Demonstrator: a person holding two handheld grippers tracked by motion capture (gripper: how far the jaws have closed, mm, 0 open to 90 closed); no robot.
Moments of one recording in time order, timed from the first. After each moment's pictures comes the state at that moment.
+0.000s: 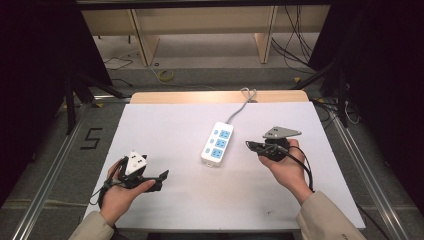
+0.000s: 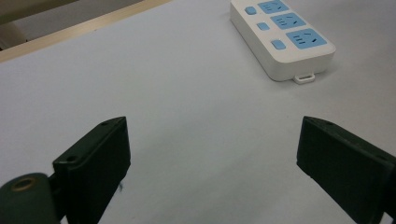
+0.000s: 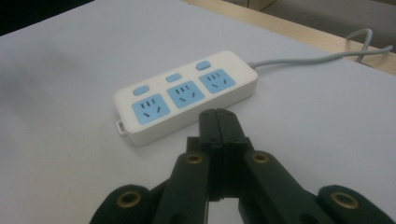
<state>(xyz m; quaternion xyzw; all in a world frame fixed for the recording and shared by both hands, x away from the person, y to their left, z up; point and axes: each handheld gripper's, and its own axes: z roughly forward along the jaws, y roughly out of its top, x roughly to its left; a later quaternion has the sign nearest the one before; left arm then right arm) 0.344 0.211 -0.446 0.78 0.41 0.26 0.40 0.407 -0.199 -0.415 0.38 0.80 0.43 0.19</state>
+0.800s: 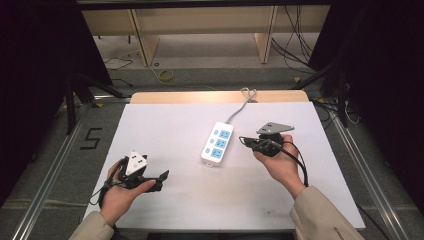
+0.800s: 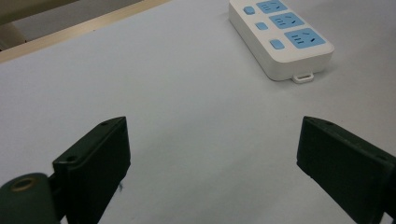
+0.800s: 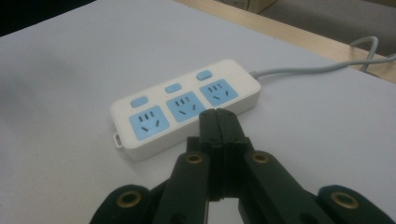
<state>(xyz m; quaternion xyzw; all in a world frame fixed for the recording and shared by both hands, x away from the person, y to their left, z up) 0.344 0.210 -0.446 0.78 0.40 0.26 0.40 0.419 -0.185 -0.413 0.37 0.80 0.43 0.19</state>
